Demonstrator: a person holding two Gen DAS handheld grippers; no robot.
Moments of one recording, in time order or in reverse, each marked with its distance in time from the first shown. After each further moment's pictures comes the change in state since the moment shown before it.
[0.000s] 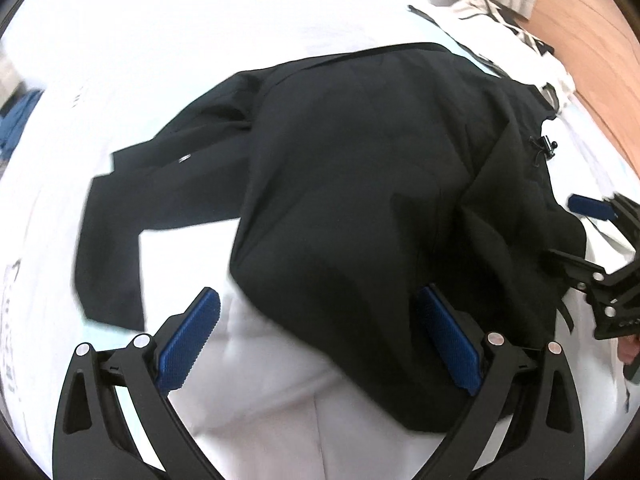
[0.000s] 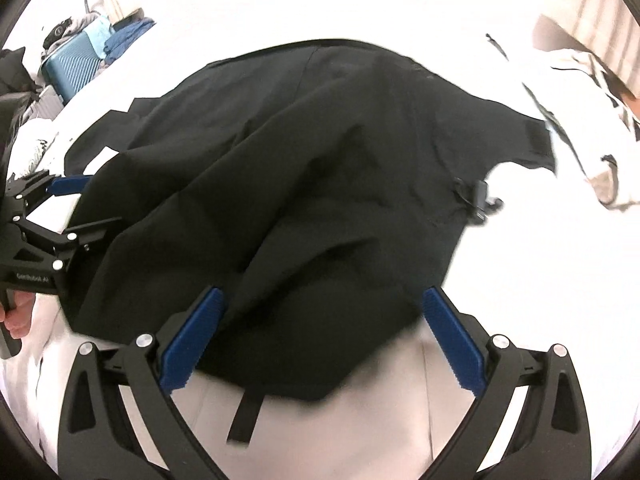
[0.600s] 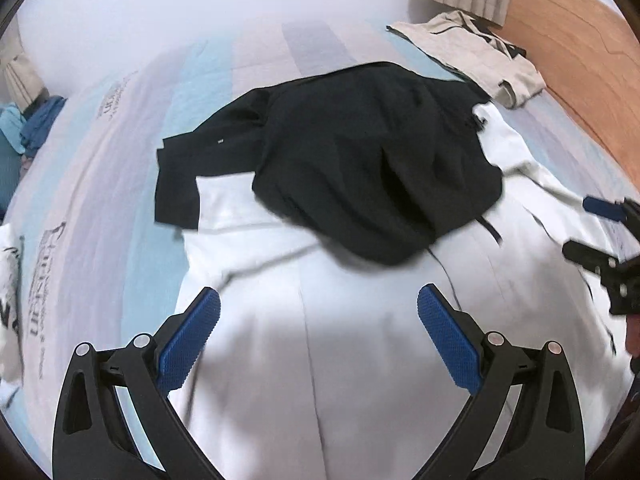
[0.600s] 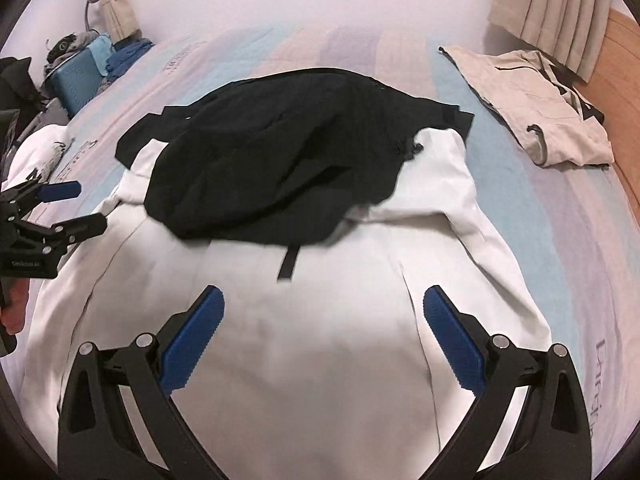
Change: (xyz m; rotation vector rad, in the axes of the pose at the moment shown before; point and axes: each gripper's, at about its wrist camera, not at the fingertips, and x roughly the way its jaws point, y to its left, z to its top) left arm -0.106 -0.018 -0.083 0.035 -0.067 0.006; right arm -0.111 0.014 -0.084 0.047 -0.067 -0.059
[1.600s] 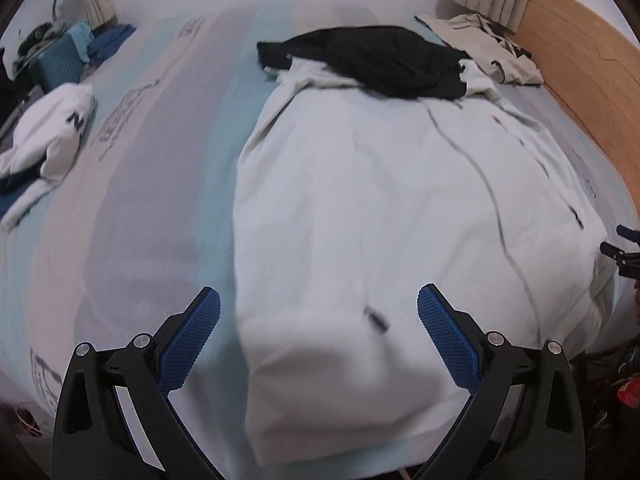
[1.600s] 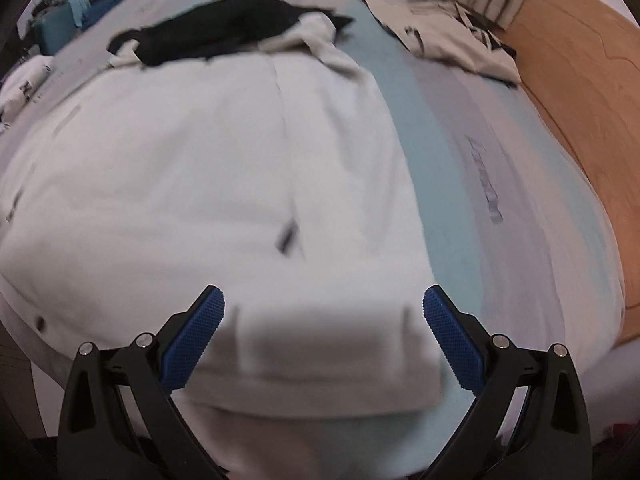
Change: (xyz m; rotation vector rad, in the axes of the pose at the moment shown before) left arm -0.145 0.022 -0.234 -0.169 0.054 0.026; right arm -0.121 -0.081 -0.231 0.004 0.161 -0.239
